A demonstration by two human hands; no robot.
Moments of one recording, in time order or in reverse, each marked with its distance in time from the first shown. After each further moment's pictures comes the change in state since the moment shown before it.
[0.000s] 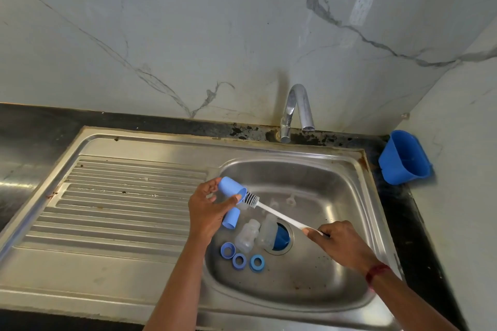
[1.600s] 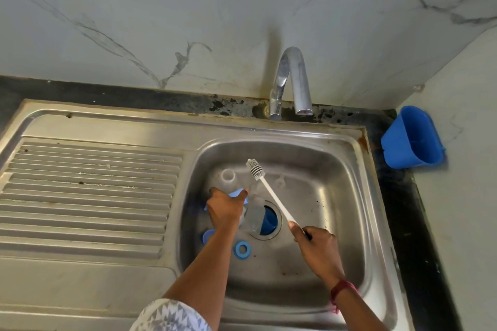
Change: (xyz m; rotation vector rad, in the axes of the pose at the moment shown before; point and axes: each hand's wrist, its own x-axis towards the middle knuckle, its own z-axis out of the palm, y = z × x) left_hand 0.015 -0.076 0.098 0.588 0.060 -0.435; right_hand 0.009 0.019 0.069 0.321 0.153 0.358
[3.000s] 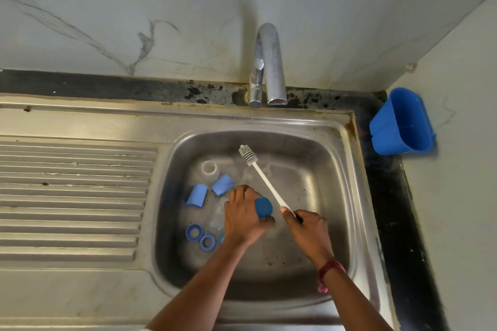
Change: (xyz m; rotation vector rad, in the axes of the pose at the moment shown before) left_hand -0.048 -0.016 0.051 0.405 -0.189 0.711; right_hand 0.027 0.009 -0.013 0.031 -0.013 -0.013
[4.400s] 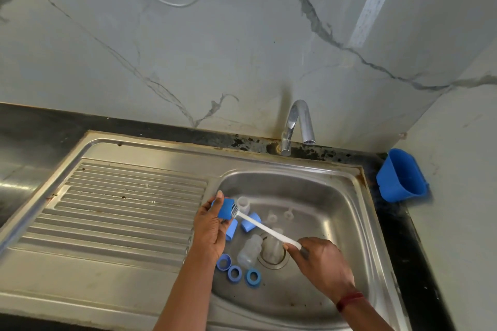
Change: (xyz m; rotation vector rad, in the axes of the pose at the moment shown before) left_hand -0.034 -0.036 -0.159 -1.680 0.325 -0.497; right_hand -0.059 -0.056 -0.007 -0.583 0.184 -0.654
